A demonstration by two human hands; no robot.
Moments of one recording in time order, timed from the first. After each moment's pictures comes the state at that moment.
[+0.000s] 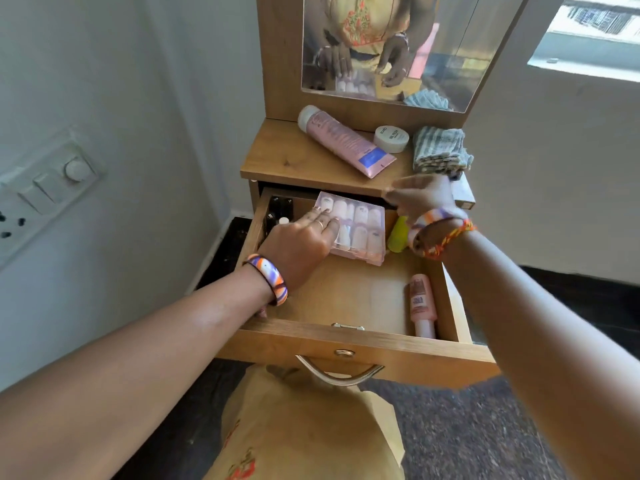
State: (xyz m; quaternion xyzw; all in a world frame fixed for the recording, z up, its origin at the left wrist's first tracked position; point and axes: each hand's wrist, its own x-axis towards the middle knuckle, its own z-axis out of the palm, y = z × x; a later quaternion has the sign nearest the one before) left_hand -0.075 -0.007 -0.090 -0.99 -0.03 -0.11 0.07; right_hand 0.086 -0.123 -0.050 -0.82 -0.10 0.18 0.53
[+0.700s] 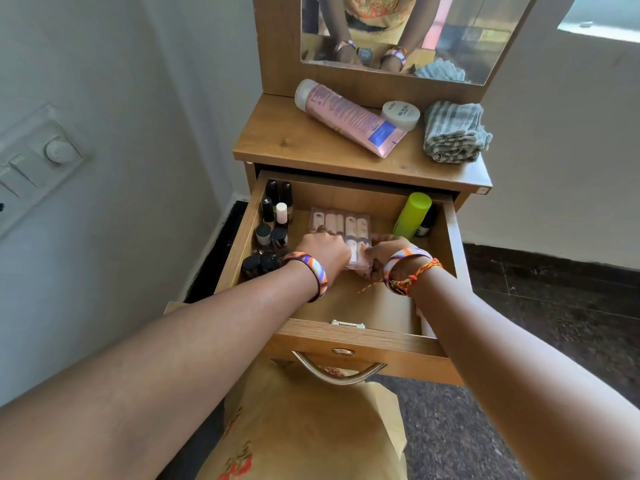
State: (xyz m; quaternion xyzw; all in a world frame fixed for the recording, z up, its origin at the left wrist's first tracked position) left_hand -0.035 -0.044 -0.116 -0.97 -0.10 0.13 0.16; right_hand 0.068 -0.123 -0.136 -0.77 -0.03 0.44 0.46
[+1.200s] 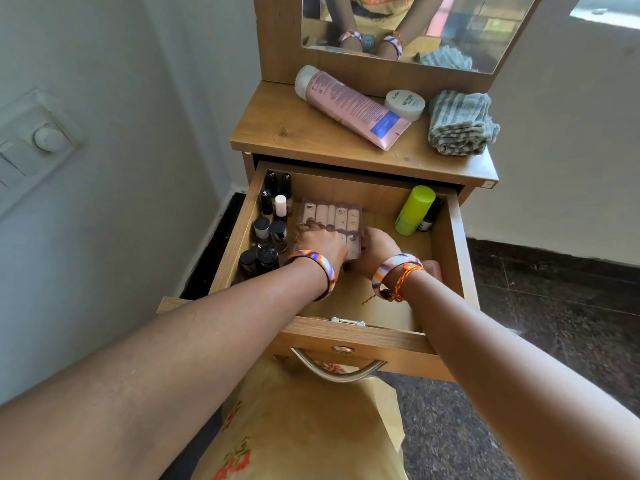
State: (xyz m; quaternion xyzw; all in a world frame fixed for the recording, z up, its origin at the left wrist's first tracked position) left_hand -0.028 -0.047 -0.132 -0.96 -0.18 0.17 0.11; right_hand 0.044 -0.112 -0.142 -0.89 -0.29 0.26 0.23
